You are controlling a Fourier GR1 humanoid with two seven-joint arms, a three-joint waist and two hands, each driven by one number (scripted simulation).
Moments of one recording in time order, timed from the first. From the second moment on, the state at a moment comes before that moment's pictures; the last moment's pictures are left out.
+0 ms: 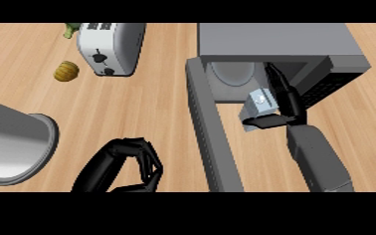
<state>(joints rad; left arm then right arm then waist) 0.13 0.02 -0.26 -1.86 -0.11 -0.31 -0.06 -0.54 -0.17 -0.10 -0.60 -0.01 0.12 -0.82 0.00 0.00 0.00</state>
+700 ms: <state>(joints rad) -0.08 0.00 -0.50 -1.48 -0.18 -0.21 -0.10 -0.18 -0.26 -0.07 -1.09 -0.08 0.25 -0.66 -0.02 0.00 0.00</state>
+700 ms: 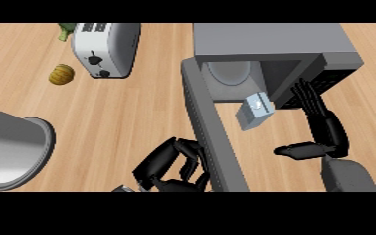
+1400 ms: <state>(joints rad) -0.39 0.01 -0.92 -1.18 0.08 0.26 -0.12 -0.01 -0.34 -0.14 -1.46 -0.27 0.37 -0.48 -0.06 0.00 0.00</state>
